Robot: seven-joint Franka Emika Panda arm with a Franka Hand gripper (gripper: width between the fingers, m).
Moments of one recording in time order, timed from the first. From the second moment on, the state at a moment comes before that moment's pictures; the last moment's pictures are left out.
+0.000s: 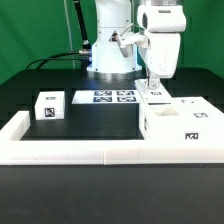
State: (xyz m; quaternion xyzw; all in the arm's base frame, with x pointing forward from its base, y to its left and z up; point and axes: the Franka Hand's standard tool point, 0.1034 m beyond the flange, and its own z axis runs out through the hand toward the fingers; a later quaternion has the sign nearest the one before) arm 0.456 0.049 0.063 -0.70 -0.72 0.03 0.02
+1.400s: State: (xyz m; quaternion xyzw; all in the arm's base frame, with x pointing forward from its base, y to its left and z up) arm 0.458 0.050 0.056 -0.70 -0.72 0.00 0.01
